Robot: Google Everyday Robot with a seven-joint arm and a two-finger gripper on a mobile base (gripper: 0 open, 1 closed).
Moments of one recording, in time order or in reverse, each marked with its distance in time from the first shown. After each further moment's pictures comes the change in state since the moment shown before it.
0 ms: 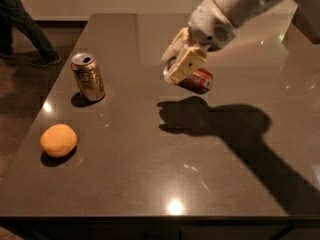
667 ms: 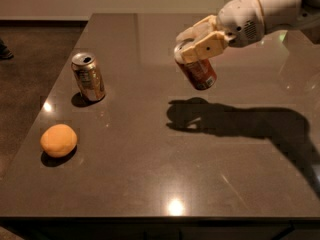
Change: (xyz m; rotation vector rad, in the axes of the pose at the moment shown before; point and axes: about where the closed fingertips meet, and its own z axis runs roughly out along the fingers) arm -0.004 -0.010 -0.052 0.097 -0.369 0.155
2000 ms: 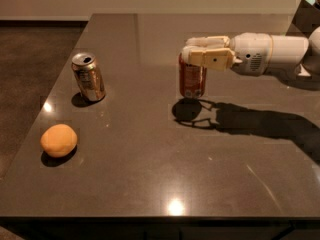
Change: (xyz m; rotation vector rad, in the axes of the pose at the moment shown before) arm 0.021 -0.013 -0.010 0.091 -0.458 0.183
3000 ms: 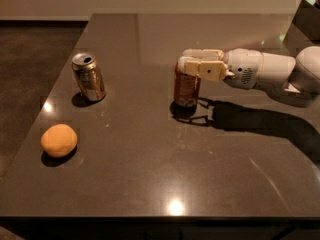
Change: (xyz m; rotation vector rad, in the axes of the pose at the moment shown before) arm 0.029 -0.009 0.007 0.019 -0.063 0.060
